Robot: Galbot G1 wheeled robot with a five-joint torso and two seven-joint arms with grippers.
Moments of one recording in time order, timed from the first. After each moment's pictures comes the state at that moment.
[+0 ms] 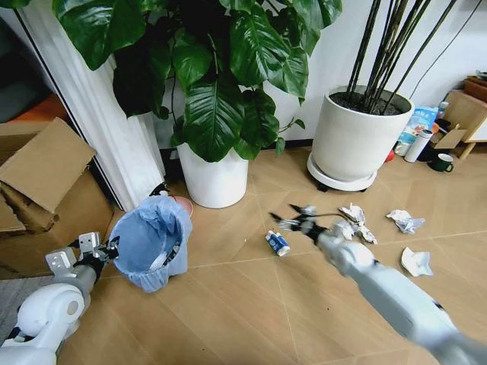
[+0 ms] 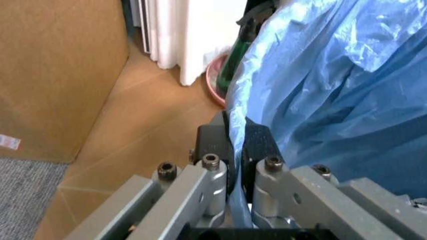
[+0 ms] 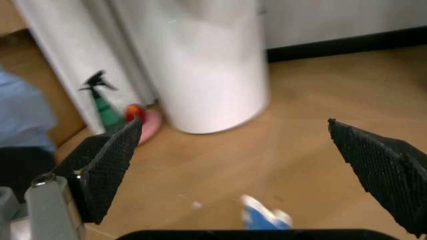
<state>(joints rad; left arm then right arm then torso) 1.40 -0.92 -0.68 -1.89 -0.90 0.42 -0.24 -0.97 0.95 0.16 1.33 0.84 0.15 -0.40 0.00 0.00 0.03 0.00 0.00</state>
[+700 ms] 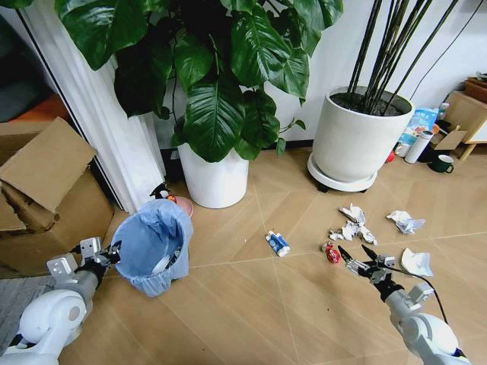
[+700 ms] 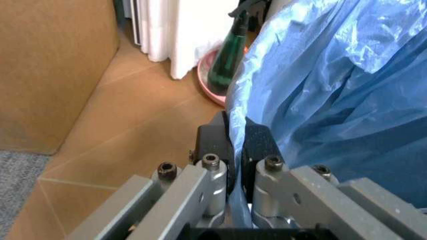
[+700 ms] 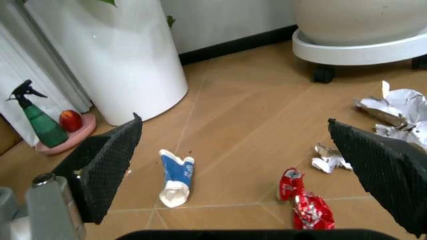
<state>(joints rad) 1.41 -0.95 -0.67 -1.88 -0.90 0.41 -0.22 -1.37 1.08 0.65 1.41 0.74 0.15 -0.52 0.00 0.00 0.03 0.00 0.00</state>
